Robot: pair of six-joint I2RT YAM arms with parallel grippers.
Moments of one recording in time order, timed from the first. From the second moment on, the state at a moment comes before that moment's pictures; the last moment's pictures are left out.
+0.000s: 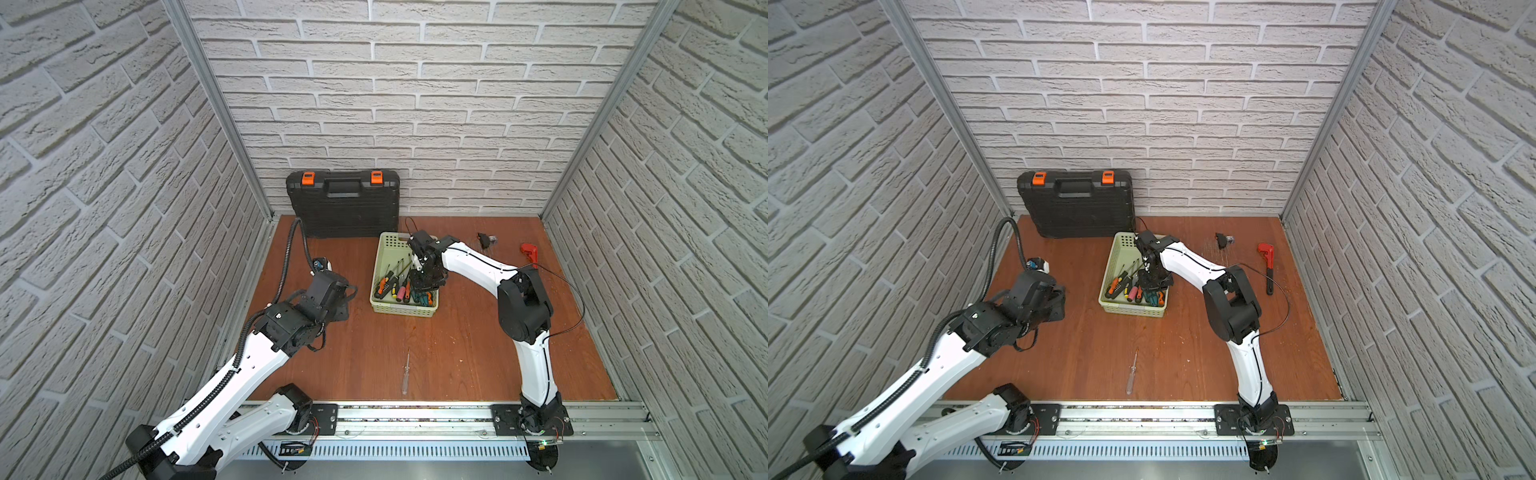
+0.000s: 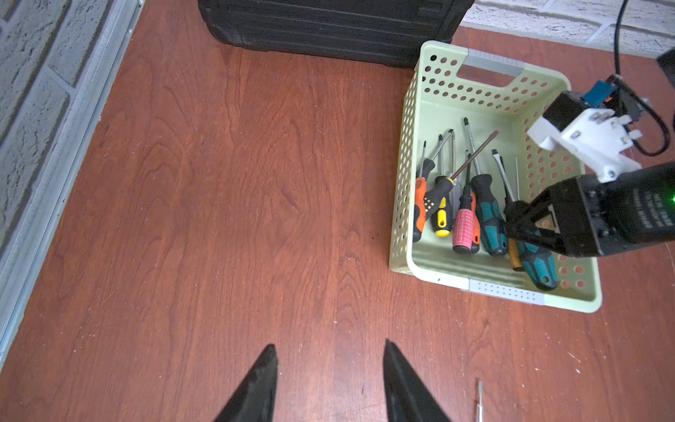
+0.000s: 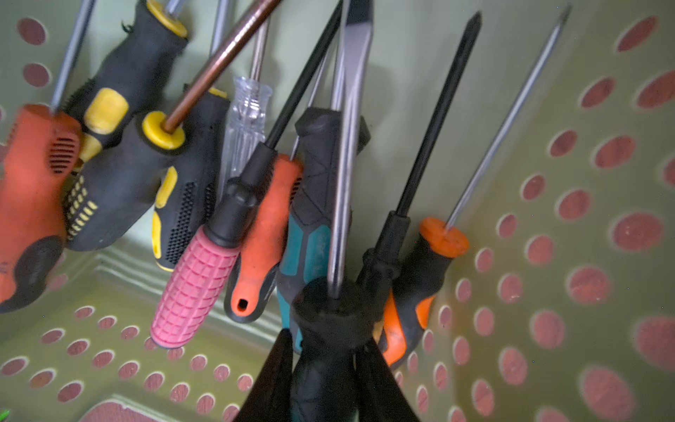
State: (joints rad) left arm -0.65 0.92 0.99 -0.96 -0.38 -0.60; right arm 0.54 2.14 1.76 -1.04 -0.07 0.40
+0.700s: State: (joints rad) left arm -0.78 1.02 1.03 -1.04 -0.15 -0.61; right arm 0.55 1.92 1.74 -0.96 -0.09 0.33
